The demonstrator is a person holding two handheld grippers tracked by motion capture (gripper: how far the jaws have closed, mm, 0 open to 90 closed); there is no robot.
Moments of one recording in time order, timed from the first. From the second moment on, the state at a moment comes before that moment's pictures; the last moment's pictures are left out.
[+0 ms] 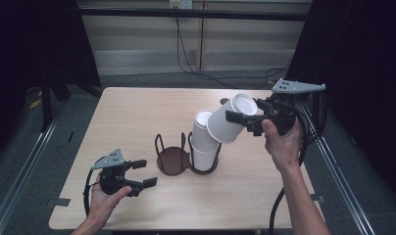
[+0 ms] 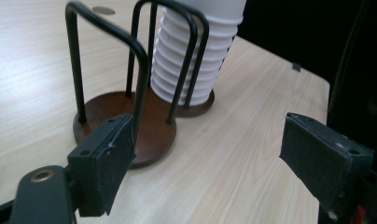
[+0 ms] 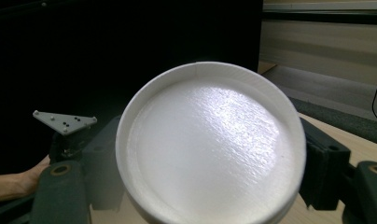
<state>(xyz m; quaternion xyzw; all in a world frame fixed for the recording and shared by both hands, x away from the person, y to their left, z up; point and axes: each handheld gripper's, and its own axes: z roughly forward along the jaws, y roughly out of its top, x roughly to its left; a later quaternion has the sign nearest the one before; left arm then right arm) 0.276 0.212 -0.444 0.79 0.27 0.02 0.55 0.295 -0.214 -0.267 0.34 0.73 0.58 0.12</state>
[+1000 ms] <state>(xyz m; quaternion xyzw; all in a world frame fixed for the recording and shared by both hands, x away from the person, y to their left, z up) 0.257 0.150 -0.411 0.79 0.18 0.02 0.59 0.253 -0.200 -0.329 0.32 0.74 0.58 0.07</state>
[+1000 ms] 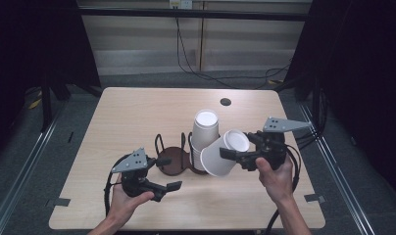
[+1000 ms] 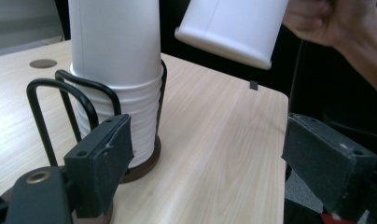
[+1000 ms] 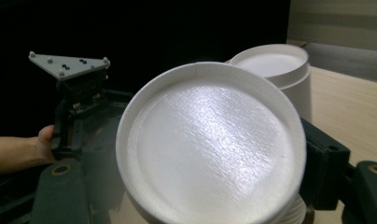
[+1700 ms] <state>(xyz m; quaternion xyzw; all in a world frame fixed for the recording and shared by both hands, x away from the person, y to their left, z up) 0.250 0.150 -0.418 0.79 0.17 0.01 0.60 0.251 -0.152 -0.367 0.29 0.77 0.57 0.03</state>
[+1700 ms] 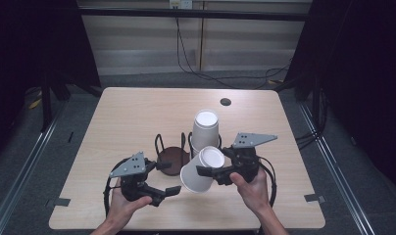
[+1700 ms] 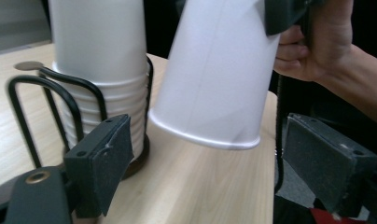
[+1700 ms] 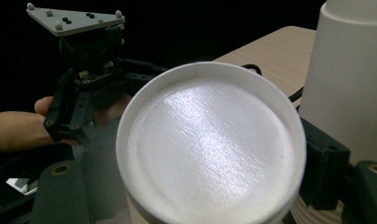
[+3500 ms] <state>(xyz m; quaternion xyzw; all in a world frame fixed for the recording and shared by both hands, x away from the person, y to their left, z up) 0.247 0.128 -0.432 0.82 0.13 -0.01 0.55 0.249 -0.100 -0.389 0.25 0.79 0.56 -0.04</state>
